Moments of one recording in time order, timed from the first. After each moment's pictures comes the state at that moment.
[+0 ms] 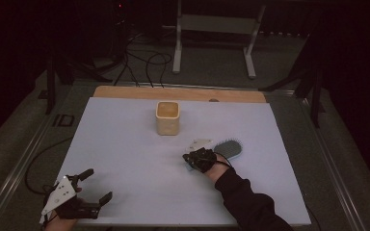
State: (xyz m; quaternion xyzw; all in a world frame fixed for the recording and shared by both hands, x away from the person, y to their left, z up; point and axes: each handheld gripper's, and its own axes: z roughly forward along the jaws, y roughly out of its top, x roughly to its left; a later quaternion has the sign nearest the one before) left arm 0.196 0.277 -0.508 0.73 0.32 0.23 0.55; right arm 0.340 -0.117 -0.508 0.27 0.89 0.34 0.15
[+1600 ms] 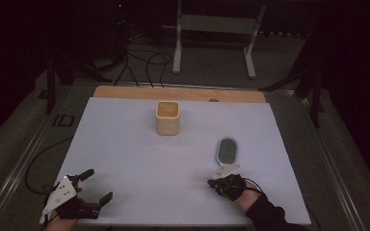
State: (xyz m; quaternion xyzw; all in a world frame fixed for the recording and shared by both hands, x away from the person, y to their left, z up) left arm 0.196 0.277 -0.508 0.74 0.32 0.23 0.55; right arm 0.260 -0.196 -0.510 0.28 0.90 0.30 0.12
